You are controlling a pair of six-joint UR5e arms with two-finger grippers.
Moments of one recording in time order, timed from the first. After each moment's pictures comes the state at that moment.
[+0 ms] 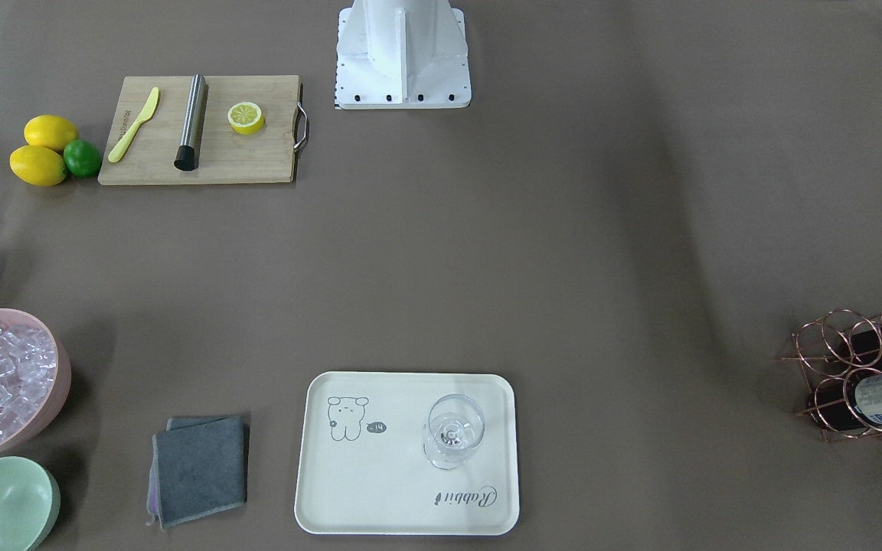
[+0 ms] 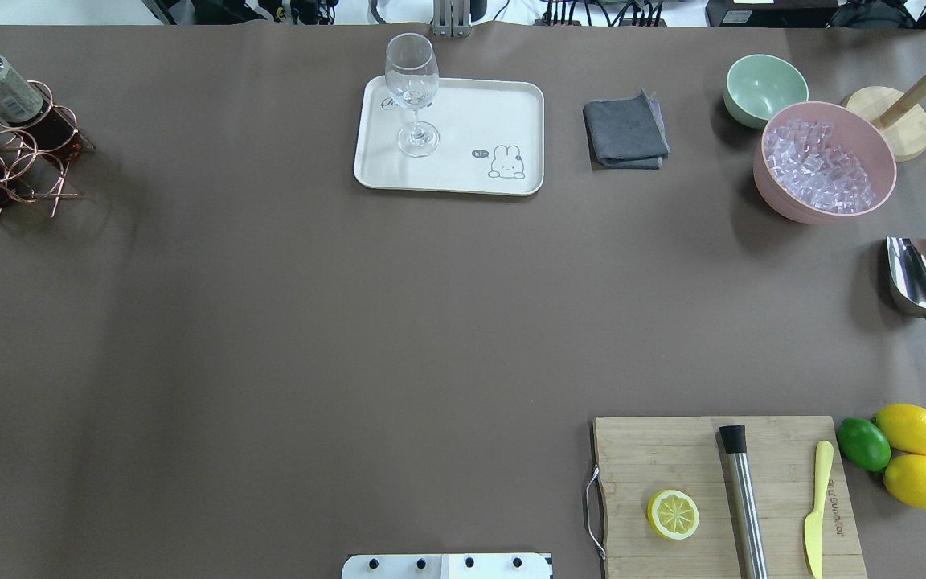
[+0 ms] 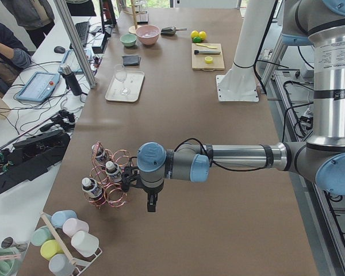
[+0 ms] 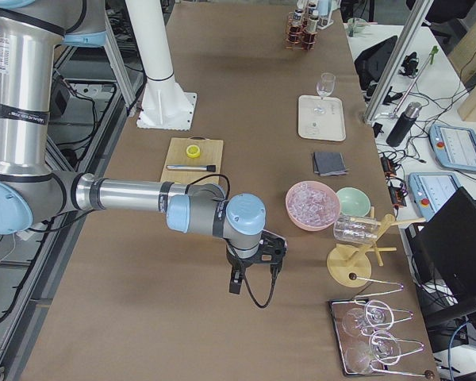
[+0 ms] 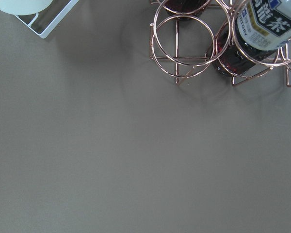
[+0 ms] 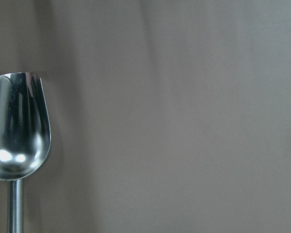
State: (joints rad) left arm -1.59 -1.48 -1.65 -1.68 -2.37 -0.05; right arm 1.63 -1.74 1.73 -1.65 2.28 0.05
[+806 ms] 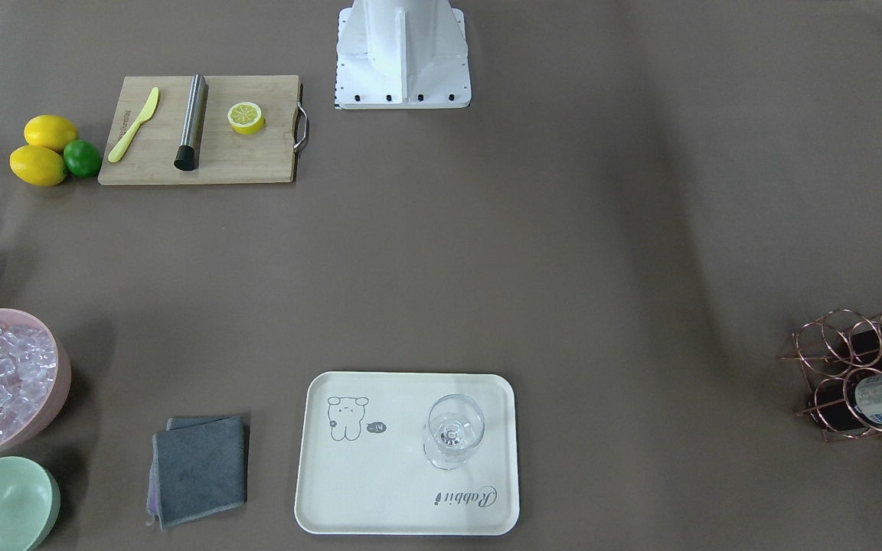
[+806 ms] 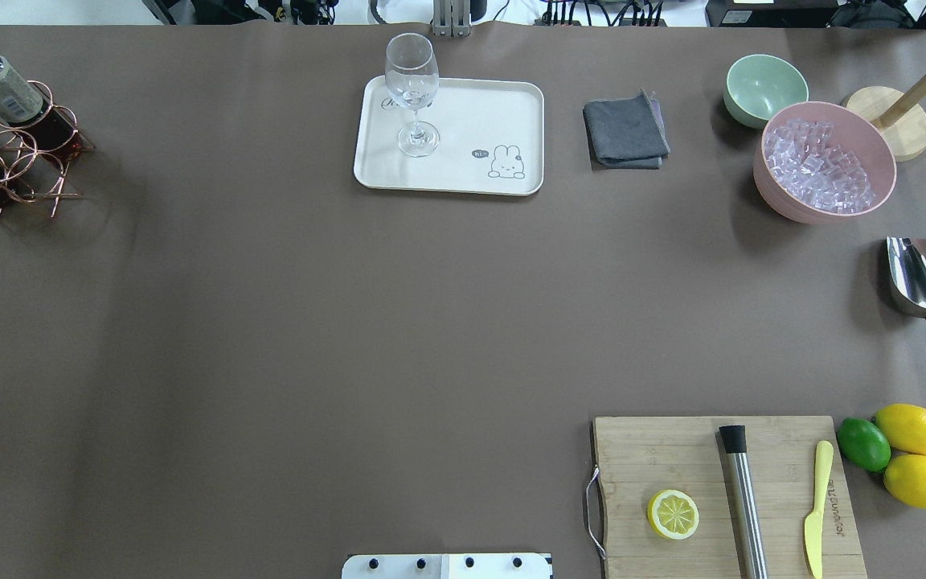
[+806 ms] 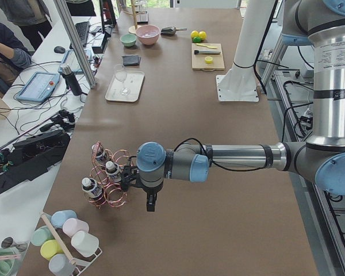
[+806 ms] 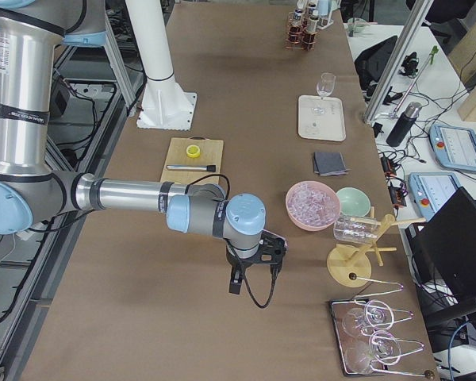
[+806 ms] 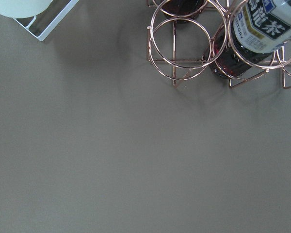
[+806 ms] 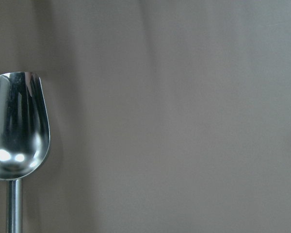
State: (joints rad) left arm -1.59 -1.48 -1.64 -1.69 -2.38 -0.05; right arm 1.63 -1.74 1.73 -1.65 2.28 0.04
